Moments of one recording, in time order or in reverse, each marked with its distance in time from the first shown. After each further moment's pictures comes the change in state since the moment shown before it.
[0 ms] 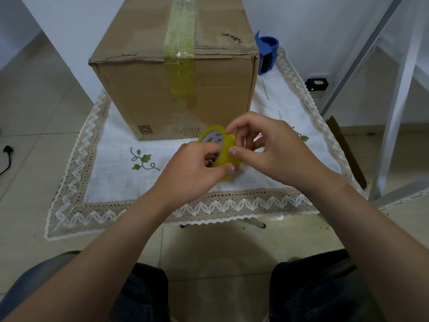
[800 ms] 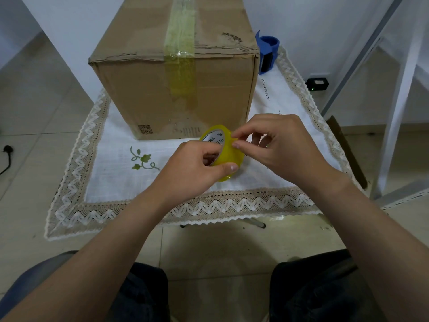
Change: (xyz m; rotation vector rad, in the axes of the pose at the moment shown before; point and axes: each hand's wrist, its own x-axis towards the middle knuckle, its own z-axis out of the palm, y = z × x) left_hand -0.002 0.003 -0.005 -0.034 -0.015 -0.001; right_hand 0.002 0.010 -0.005 -0.248 0.122 -0.143
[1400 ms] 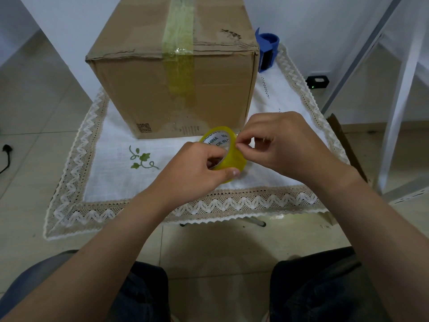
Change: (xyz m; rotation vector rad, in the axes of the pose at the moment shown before) left_hand -0.001 0.003 0.001 0.165 -0.063 0.047; right_hand 0.003 -0.001 -0.008 -0.161 -0.074 -0.136
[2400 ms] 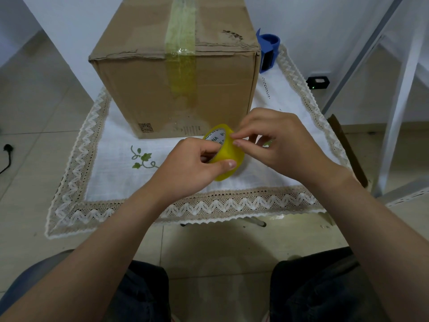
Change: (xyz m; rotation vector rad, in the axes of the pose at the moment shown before) left_hand 0.000 -0.001 -0.005 -0.180 0.040 -0.064; right_hand 0.000 0.002 0.007 0.163 0.059 0.018
